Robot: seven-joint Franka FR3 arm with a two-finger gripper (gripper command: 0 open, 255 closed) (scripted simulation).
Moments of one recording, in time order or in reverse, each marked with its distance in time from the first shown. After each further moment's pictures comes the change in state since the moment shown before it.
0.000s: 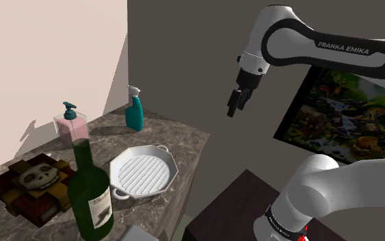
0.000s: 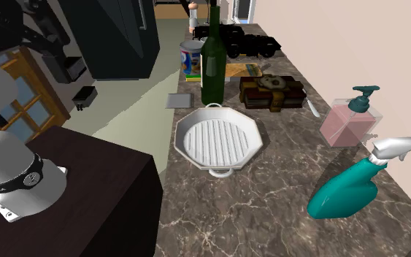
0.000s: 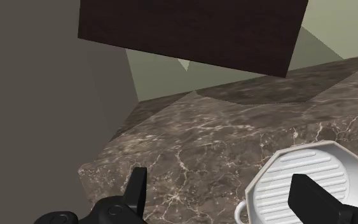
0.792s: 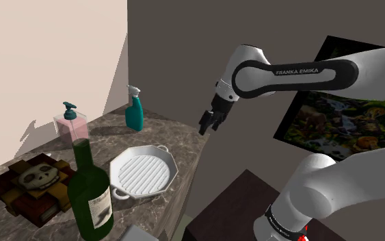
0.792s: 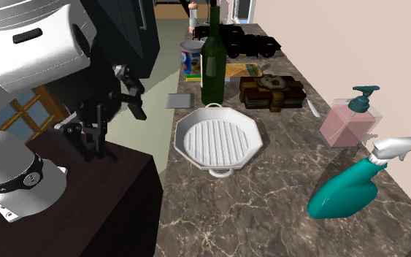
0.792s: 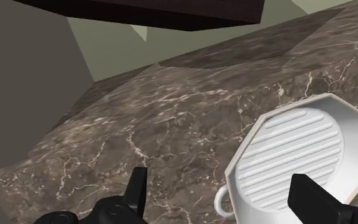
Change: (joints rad) arm 0.051 0.147 0.026 -0.201 0.188 0.423 0.078
